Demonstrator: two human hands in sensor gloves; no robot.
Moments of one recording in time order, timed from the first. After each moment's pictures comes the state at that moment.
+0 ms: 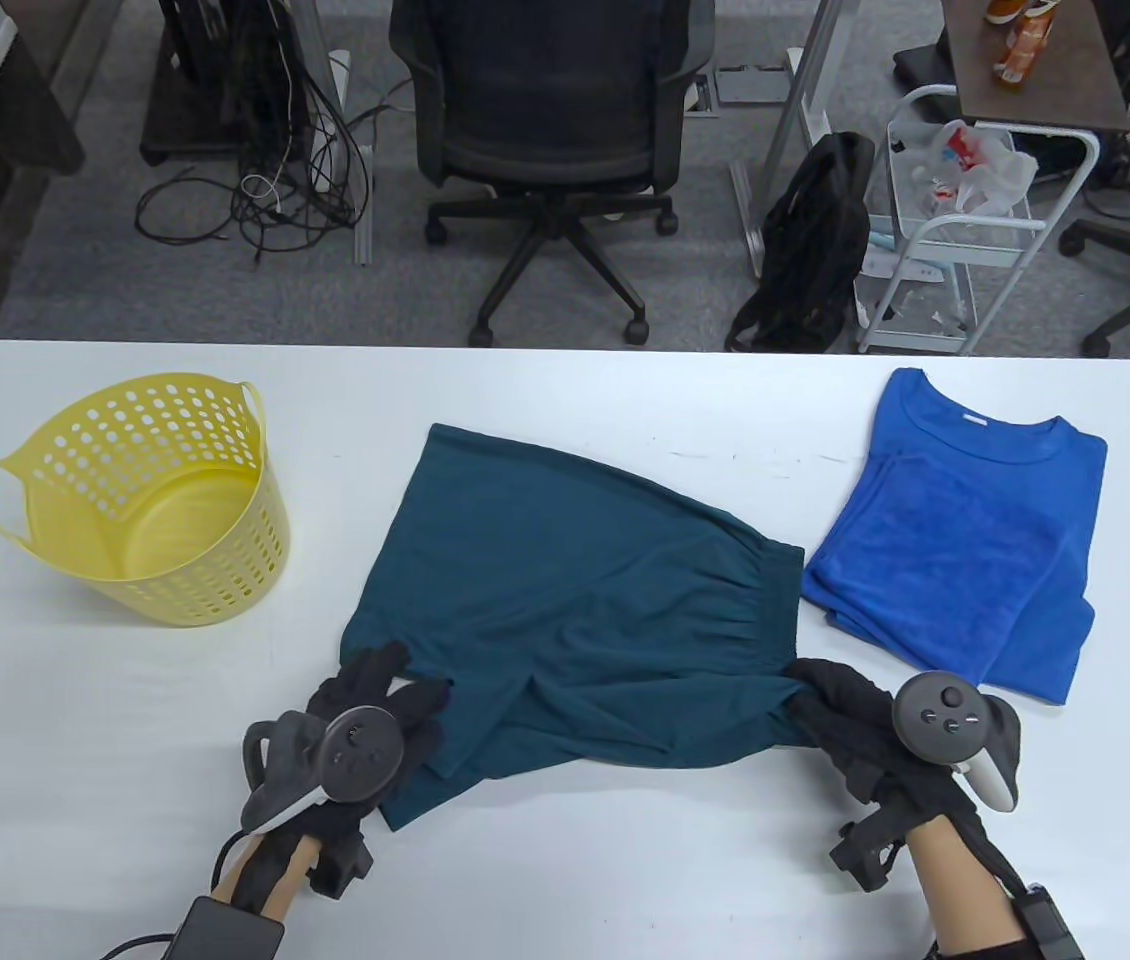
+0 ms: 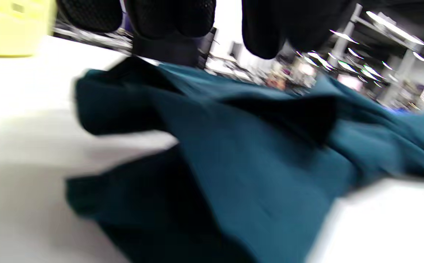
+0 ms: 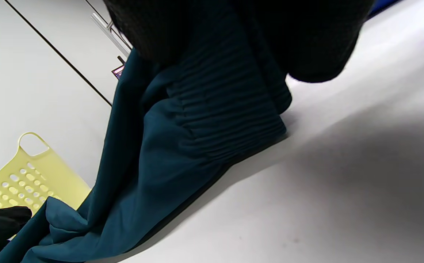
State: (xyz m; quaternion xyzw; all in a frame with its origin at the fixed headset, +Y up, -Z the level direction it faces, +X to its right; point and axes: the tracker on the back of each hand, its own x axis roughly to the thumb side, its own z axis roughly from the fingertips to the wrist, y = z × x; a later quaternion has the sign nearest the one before) left_hand -0.187 -0.746 -0.170 -0.08 -0.18 0.09 0.98; right_hand 0.277 -0.769 -0.208 0.10 0.08 0.92 0.37
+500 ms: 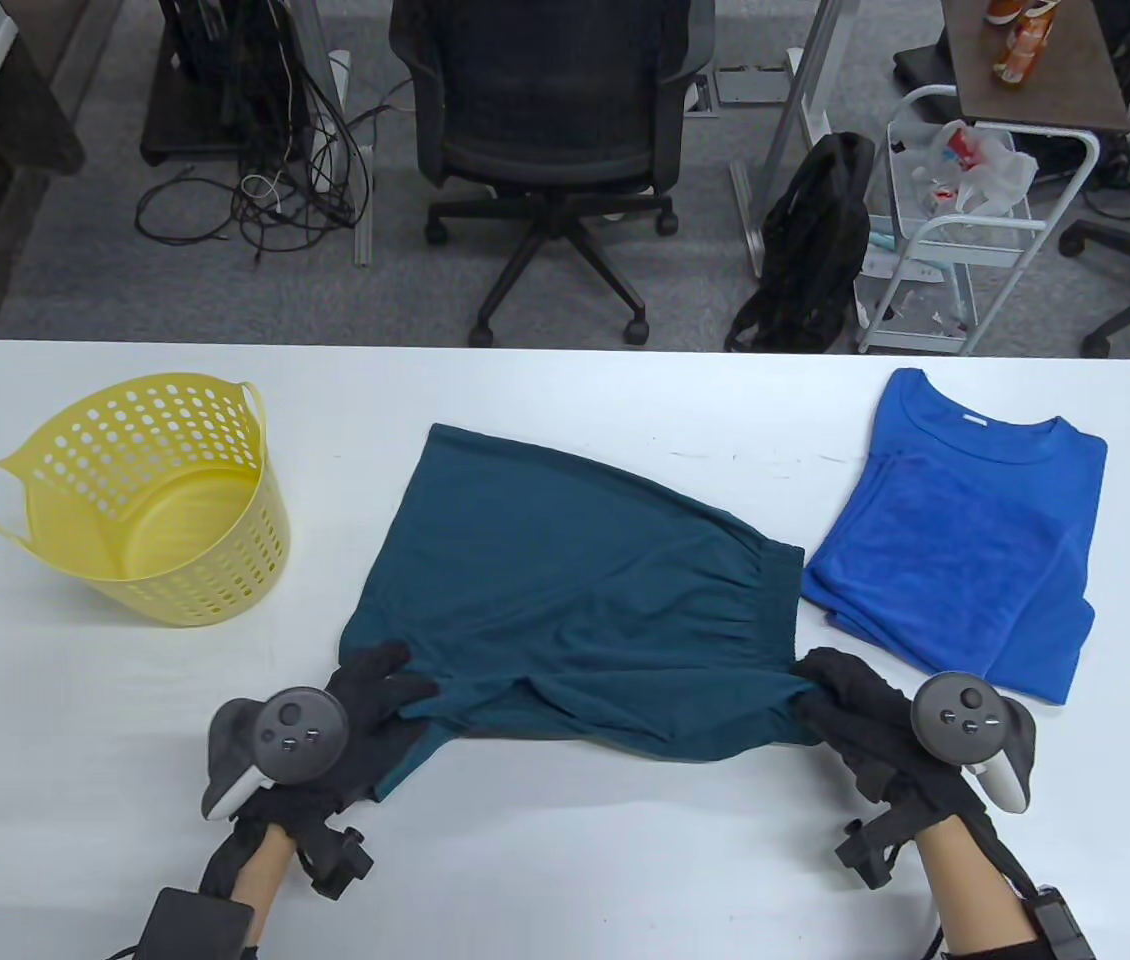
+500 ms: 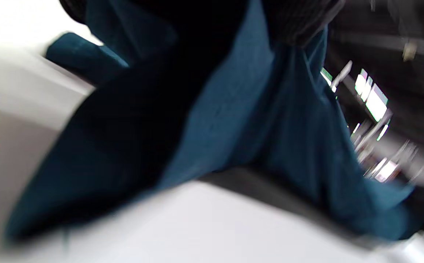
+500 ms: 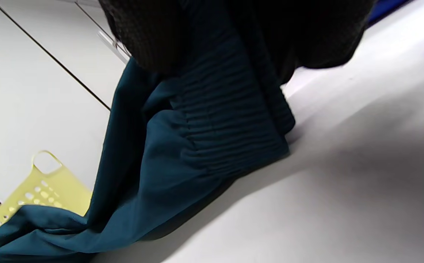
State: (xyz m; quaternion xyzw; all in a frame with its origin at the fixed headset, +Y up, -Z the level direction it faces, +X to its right) left_hand -0.241 -0.748 -0.181 -0.06 -0.15 0.37 0.91; right_hand 0.286 -0.765 -0.208 0.10 0.06 0.90 0.42
